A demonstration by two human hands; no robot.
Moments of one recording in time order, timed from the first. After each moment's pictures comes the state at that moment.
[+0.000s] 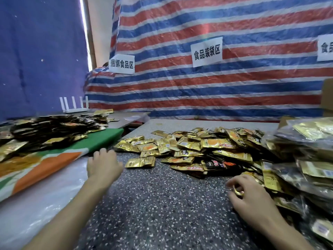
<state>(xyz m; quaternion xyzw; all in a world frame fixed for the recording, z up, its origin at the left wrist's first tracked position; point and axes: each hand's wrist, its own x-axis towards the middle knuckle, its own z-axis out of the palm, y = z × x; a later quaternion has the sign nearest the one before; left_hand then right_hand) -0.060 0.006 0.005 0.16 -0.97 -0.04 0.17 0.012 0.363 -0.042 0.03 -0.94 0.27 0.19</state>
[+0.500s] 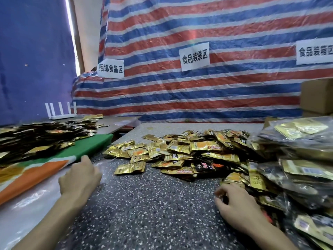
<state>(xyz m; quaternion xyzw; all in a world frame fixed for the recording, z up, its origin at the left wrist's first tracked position) -0.051 -0.017 -0.007 0.19 -0.92 -0.13 0.31 0.023 0.357 -0.039 -0.01 -0.97 0.21 0.11</state>
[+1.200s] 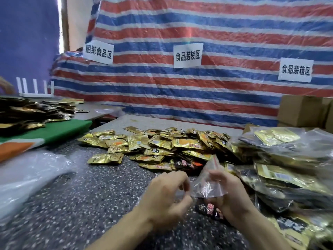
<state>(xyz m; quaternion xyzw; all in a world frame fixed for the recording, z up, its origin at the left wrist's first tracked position) 0.002 0.198 -0.038 -0.40 -0.80 -0.36 0.26 0.019 0.377 -0.012 0.01 -0.61 0.79 0.04</state>
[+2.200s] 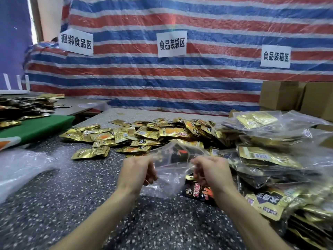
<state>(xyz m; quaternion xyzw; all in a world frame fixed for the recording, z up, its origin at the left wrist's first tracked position) -0.009 0.187 -0.029 -0.09 -0.68 -0.73 0.04 0.027 0.376 -0.011 -0.03 -0.71 0.68 0.17</state>
